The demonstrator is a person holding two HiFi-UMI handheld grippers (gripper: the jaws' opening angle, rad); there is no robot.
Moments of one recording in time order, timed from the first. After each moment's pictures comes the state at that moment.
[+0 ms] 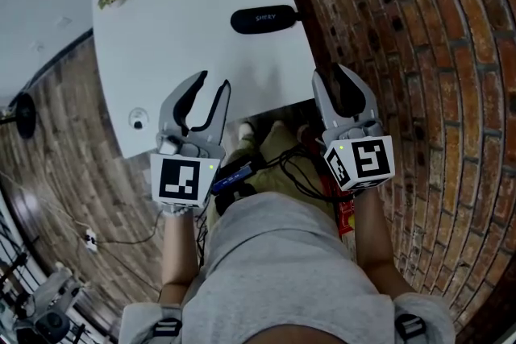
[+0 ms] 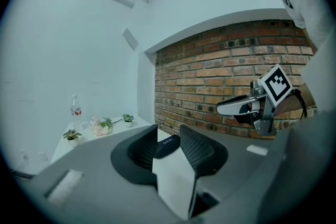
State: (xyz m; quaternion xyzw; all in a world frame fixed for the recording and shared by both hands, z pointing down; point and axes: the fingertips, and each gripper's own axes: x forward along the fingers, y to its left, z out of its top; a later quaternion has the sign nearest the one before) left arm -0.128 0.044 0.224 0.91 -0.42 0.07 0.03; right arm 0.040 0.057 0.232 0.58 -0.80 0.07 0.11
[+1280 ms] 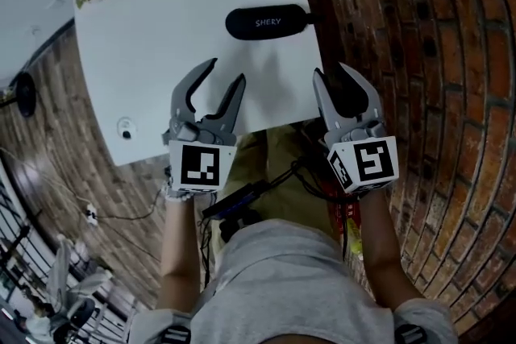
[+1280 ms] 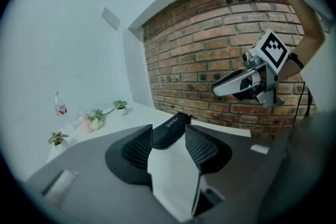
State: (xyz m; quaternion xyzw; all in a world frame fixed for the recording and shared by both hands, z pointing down) left arm -0.075 -0.025 0.318 0.89 -0.38 0.23 -0.02; right arm 0.064 -0.012 0.309 0.53 -0.82 0.13 0.15
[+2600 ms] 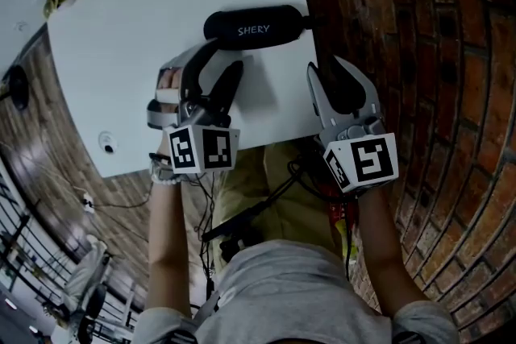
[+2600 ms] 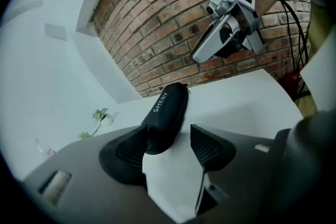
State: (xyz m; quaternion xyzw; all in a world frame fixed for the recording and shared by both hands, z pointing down) left arm -0.039 -0.077 0.405 0.85 -0.31 0.39 -0.16; right arm 0.081 -0.058 0.365 0.51 -0.83 0.17 0.16
